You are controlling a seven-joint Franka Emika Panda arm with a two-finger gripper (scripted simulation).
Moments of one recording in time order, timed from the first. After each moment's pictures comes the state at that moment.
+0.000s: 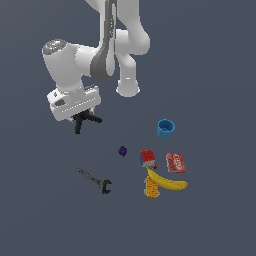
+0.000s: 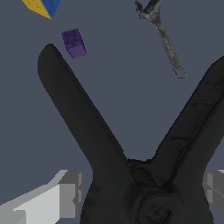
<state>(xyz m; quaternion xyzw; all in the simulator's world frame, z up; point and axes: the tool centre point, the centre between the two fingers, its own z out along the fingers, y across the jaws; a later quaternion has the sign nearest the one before) -0.107 -0.208 0.179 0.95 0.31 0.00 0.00</state>
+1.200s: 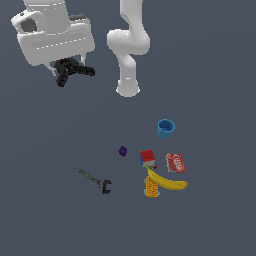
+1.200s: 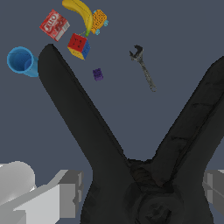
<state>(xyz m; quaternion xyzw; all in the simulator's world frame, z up) -0.126 -0.198 0.390 0.95 0.31 0.00 0.00</state>
